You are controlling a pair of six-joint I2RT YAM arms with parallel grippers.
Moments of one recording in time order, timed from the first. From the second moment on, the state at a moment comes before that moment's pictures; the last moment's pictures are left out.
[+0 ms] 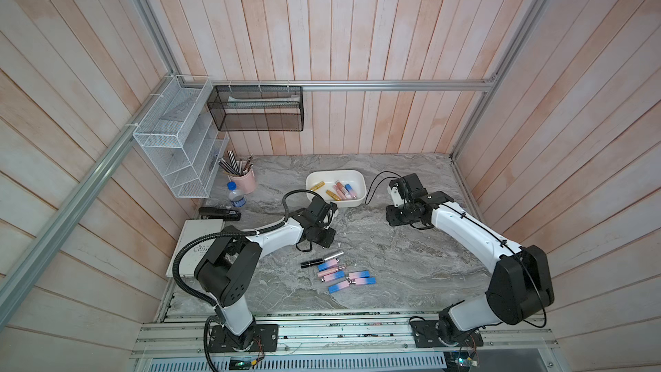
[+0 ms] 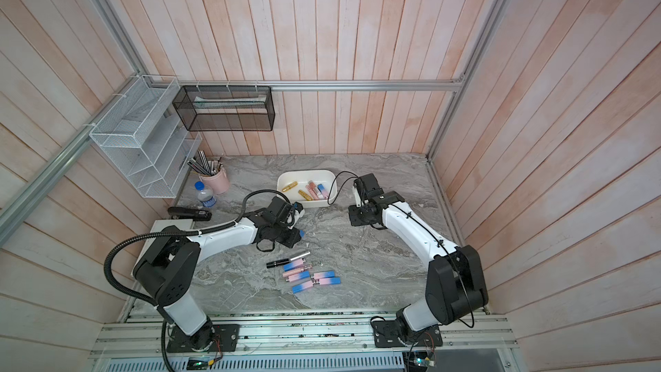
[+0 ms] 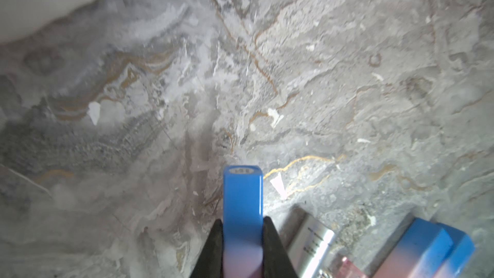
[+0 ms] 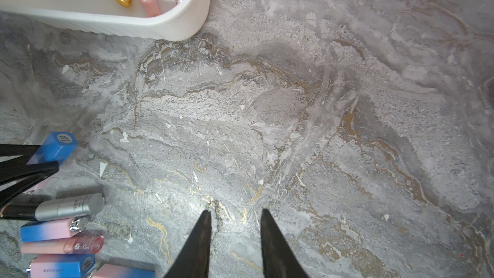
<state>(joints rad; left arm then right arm) -0.64 1.73 1.07 -0.39 0.18 -0.12 0.41 1.50 1.15 -0.75 -0.01 0.21</state>
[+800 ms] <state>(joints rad) -0.45 2.14 1.80 -0.43 0.18 -0.06 0.35 1.50 1.21 -0.73 -0.02 0.18</state>
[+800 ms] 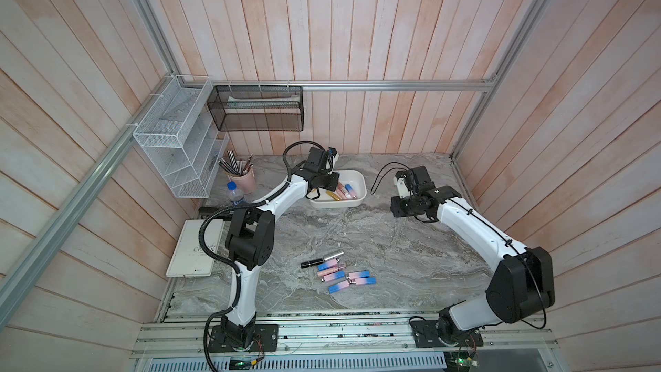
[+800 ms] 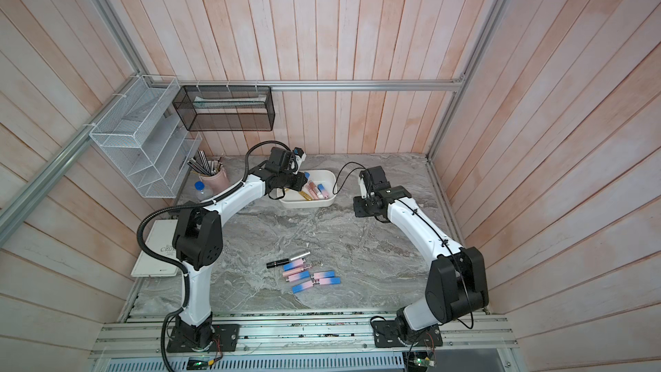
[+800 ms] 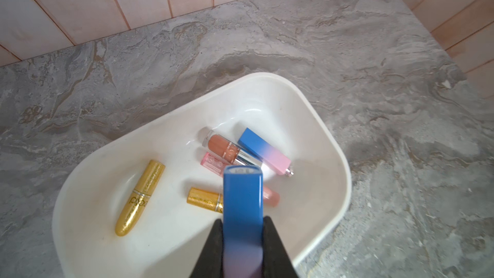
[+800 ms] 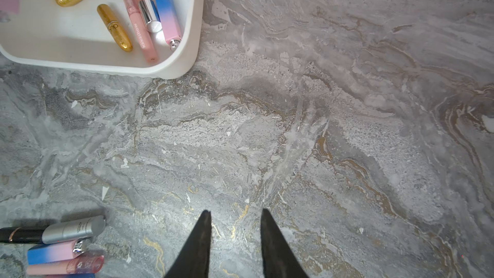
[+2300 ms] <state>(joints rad) -0.49 1.58 1.12 -0.35 0.16 -0.01 0.34 1.50 1.22 -0.74 -0.10 0.20</state>
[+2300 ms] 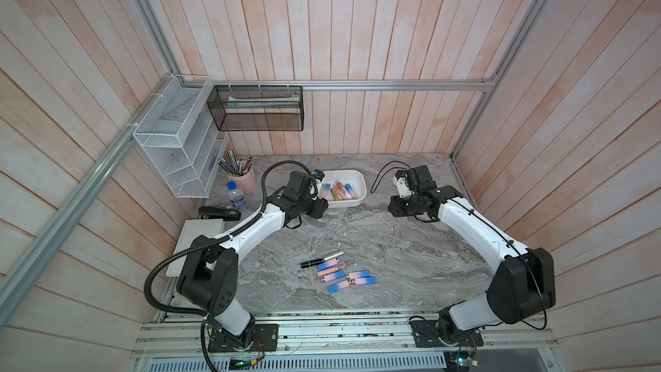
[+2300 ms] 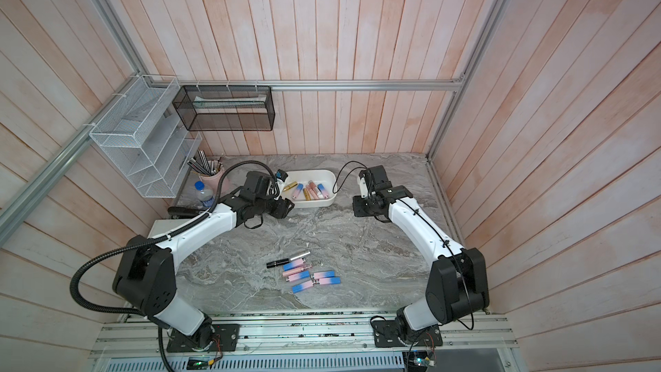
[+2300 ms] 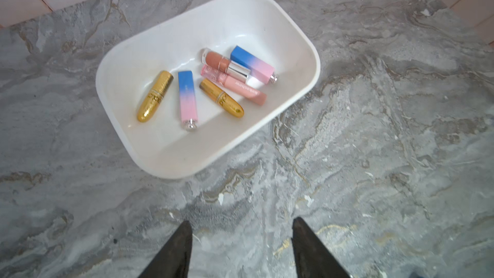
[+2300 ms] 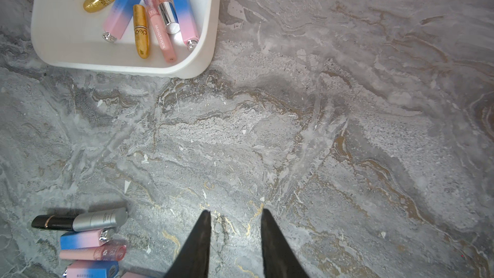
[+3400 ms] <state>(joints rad) -0.71 1.69 1.01 -0.38 0.24 -0.04 0.31 1.48 1.22 -0.76 -0.15 0.17</state>
